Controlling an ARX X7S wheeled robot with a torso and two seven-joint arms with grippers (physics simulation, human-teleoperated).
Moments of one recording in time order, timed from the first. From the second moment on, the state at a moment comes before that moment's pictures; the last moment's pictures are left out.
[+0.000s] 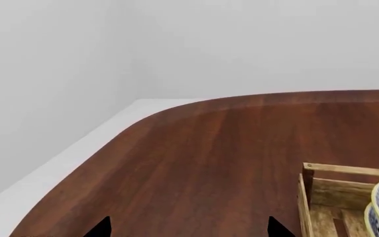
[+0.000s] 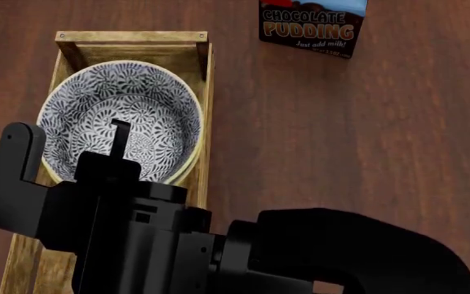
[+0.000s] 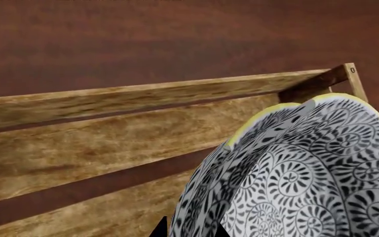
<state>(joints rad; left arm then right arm) 0.08 -0.49 -0.30 0.74 -0.52 -0.37 -0.42 1.54 0.00 -1.55 0.17 0.86 0.95 0.21</state>
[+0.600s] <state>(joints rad) 0.10 -0.49 -0.33 0.74 -0.54 -0.35 -0.42 1.49 0.00 -1.55 0.18 0.77 0.93 0.14</state>
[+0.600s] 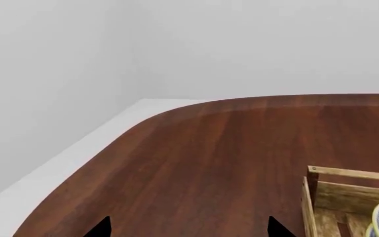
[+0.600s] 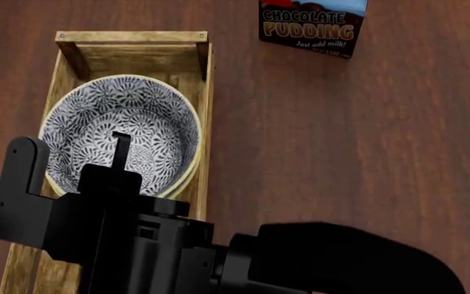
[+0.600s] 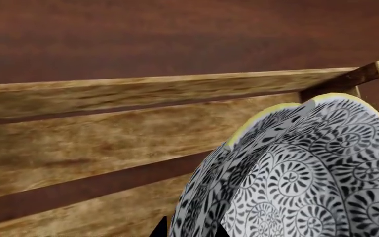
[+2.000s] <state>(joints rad) 0.12 -0.49 -0.34 0.74 -0.56 -0.34 -0.43 1.42 0.00 -1.54 0.17 0.61 0.93 0.01</state>
